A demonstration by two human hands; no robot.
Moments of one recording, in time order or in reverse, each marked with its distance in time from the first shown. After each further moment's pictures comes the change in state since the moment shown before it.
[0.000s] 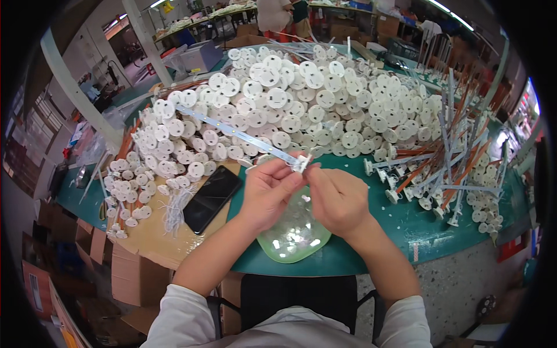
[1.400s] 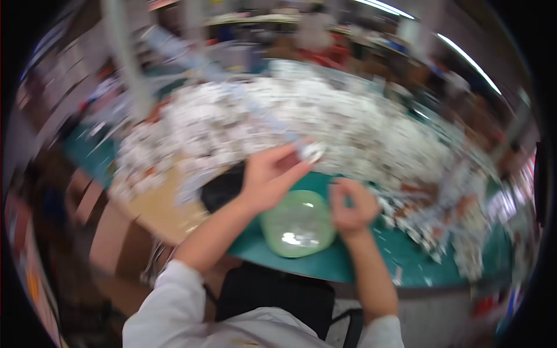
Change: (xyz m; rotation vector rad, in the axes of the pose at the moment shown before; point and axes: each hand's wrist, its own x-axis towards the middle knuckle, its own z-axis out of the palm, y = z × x) left_hand -0.007 0.053 0.006 0.653 0.138 0.317; right_hand -0.011 0.009 0.006 0.115 0.213 0.095
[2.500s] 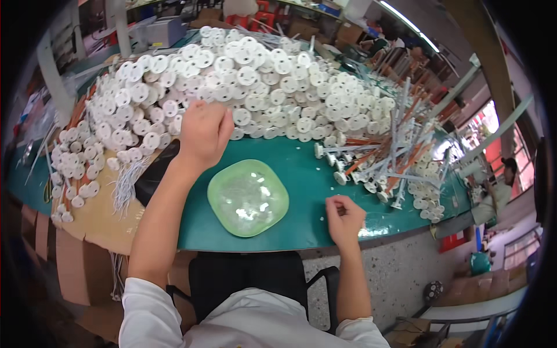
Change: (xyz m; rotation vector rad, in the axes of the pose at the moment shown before) left_hand 0.032 -0.045 -0.041 0.926 0.096 0.650; right_hand -0.083 -0.026 -0.105 -0.175 -0.207 0.880
